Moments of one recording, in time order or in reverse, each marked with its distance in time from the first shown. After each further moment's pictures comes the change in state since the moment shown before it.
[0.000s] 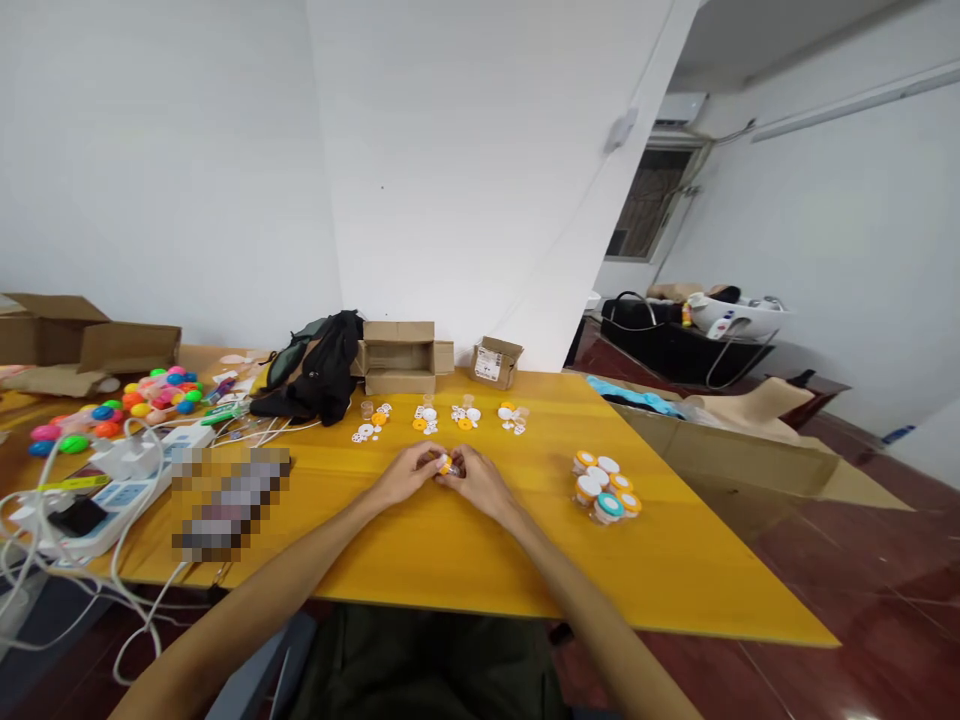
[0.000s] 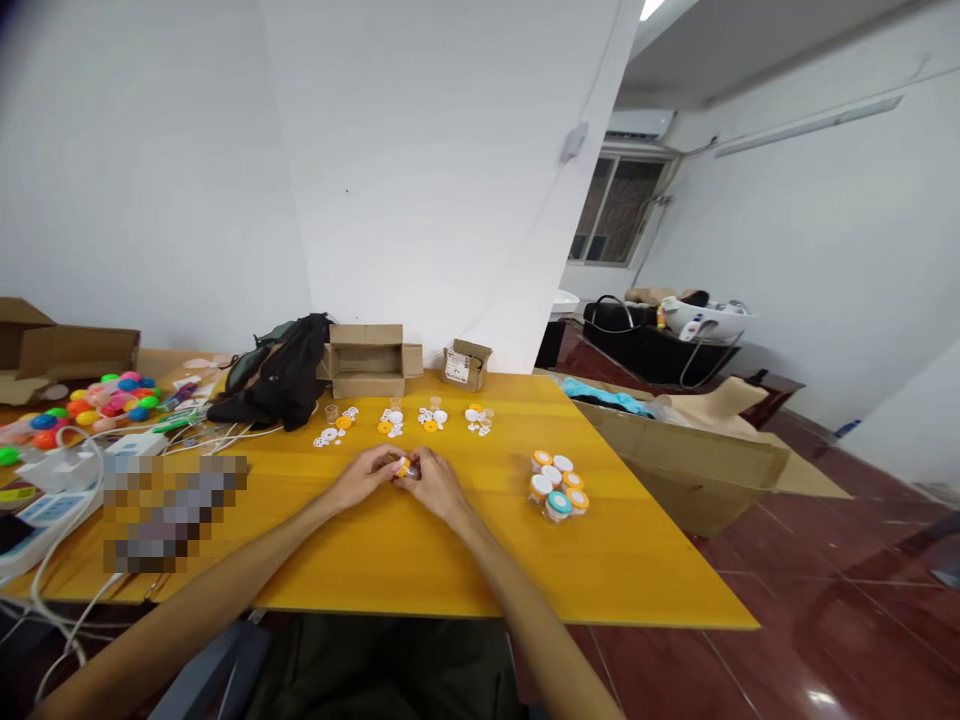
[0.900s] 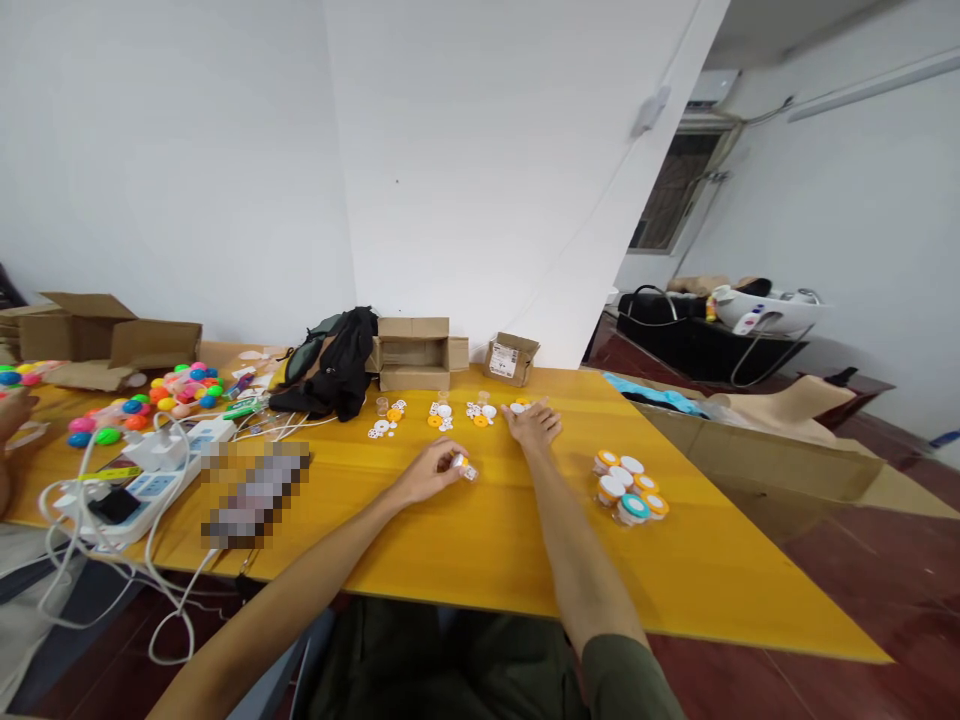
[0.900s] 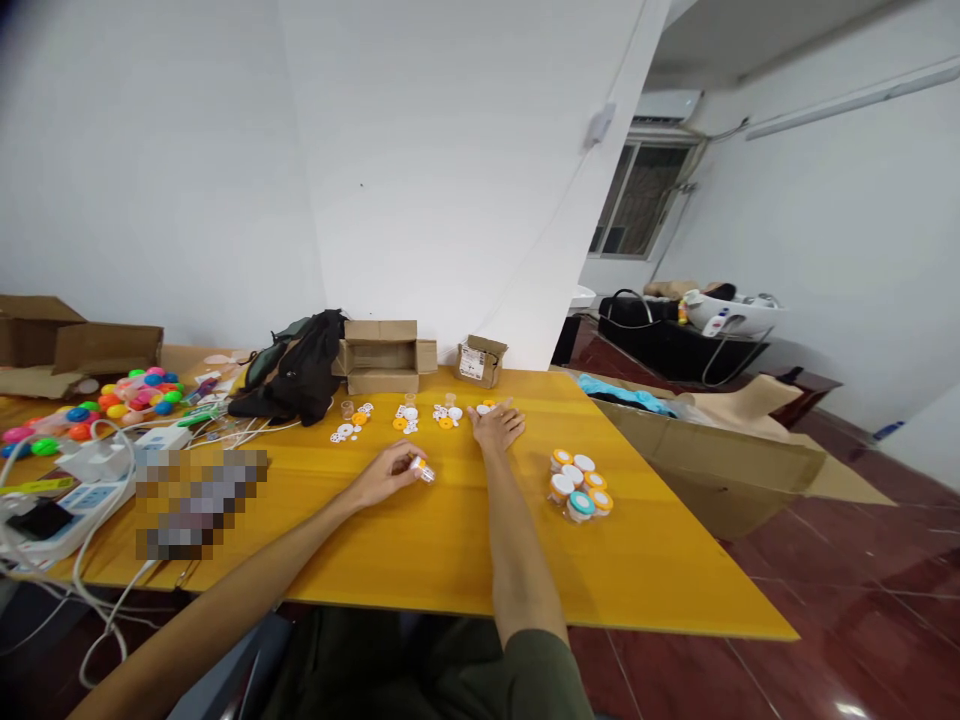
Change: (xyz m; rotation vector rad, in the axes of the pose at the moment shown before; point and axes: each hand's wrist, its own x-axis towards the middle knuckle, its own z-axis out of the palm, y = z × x) left_hand 0.000 -0.005 0.003 0.038 -0.021 0.039; right_hand 0.088 0.071 -0.021 -0.290 0.442 0.609
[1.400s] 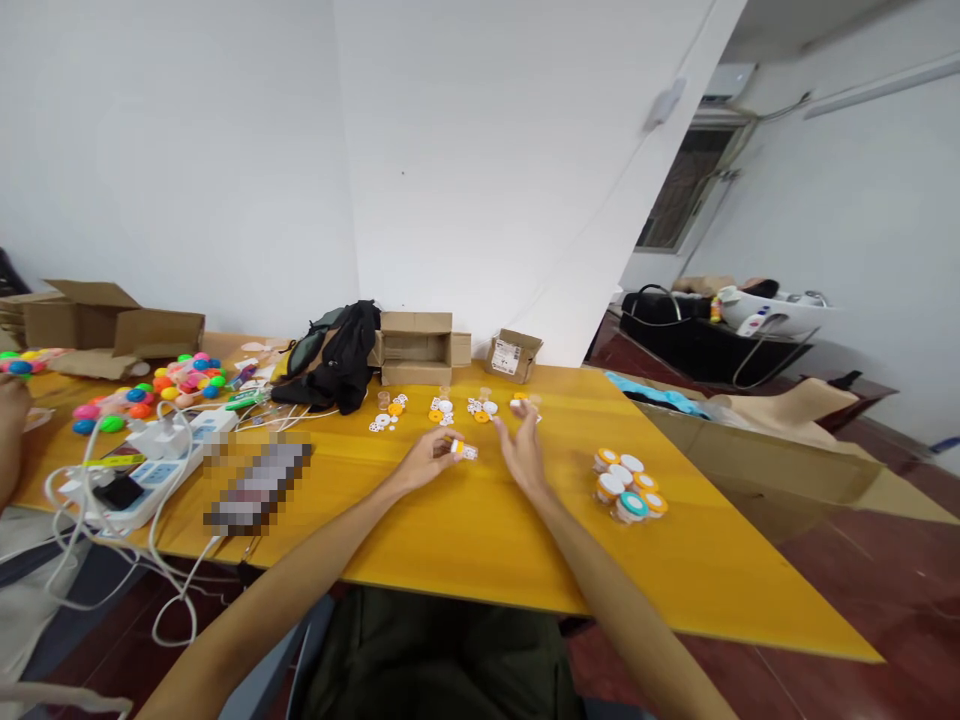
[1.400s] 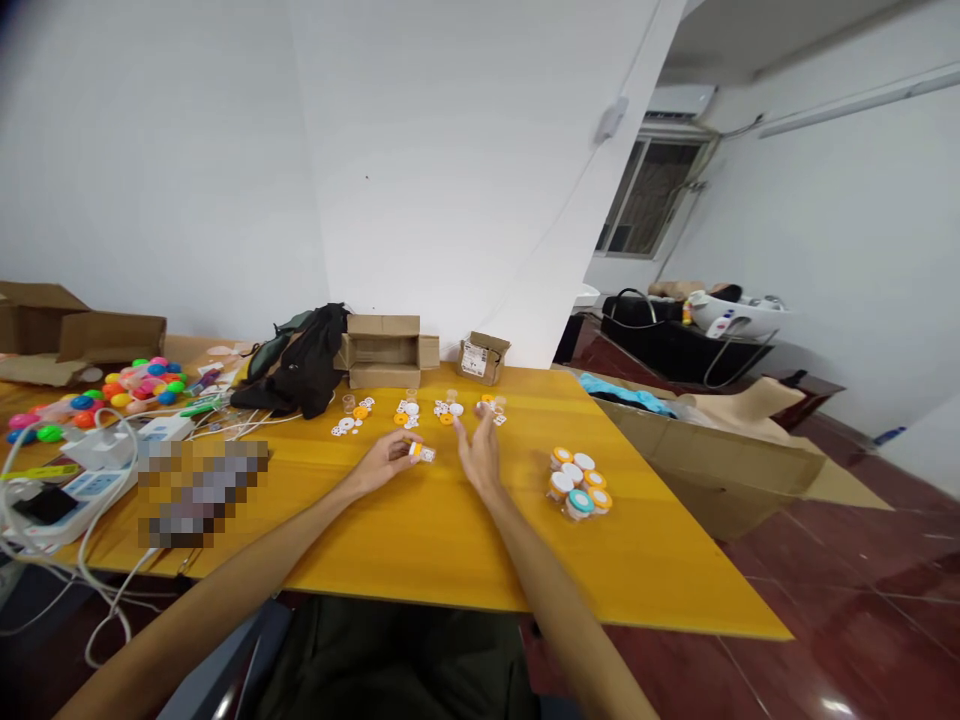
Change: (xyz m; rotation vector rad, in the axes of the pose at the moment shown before) left_hand 0.005 -0.004 0.000 -0.262 0.065 -0.115; right_hand -0.059 0.022 -0.007 0.619 0.031 -0.457
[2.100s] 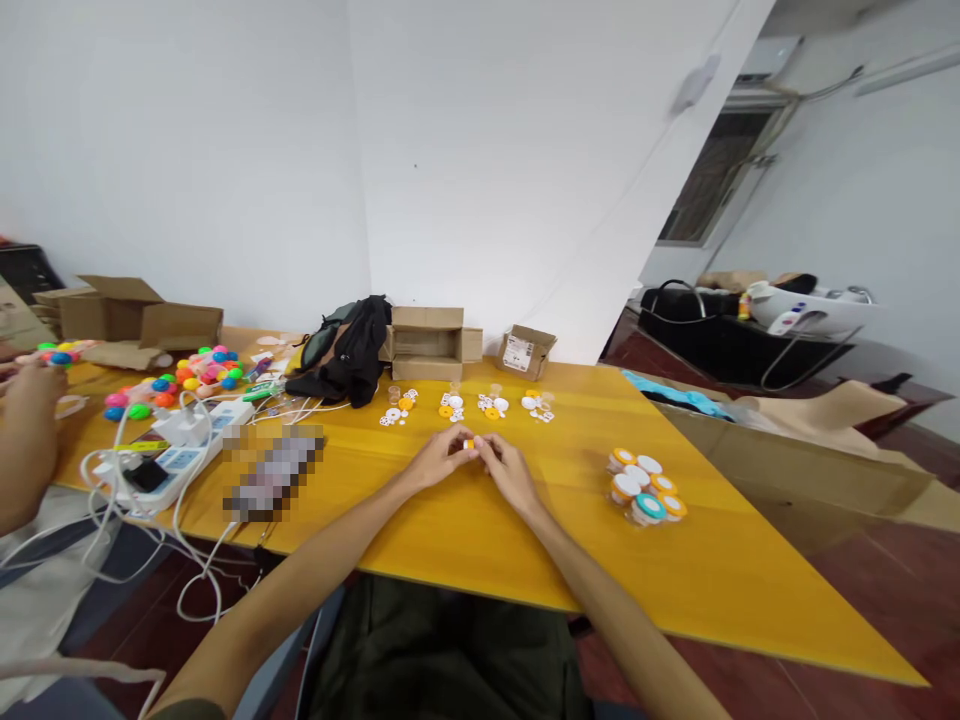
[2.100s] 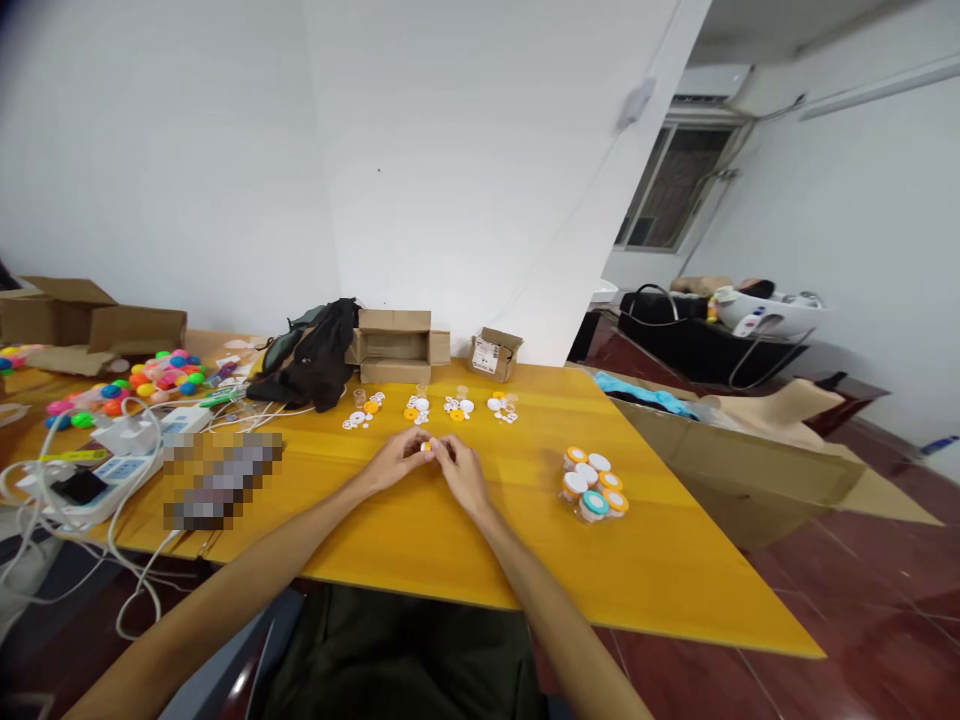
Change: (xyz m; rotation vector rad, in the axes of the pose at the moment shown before) left_hand -0.003 0.002 0.004 0.157 -0.027 0.071; right_hand -0.036 -0.051 -0.003 0.276 -0.401 0.071
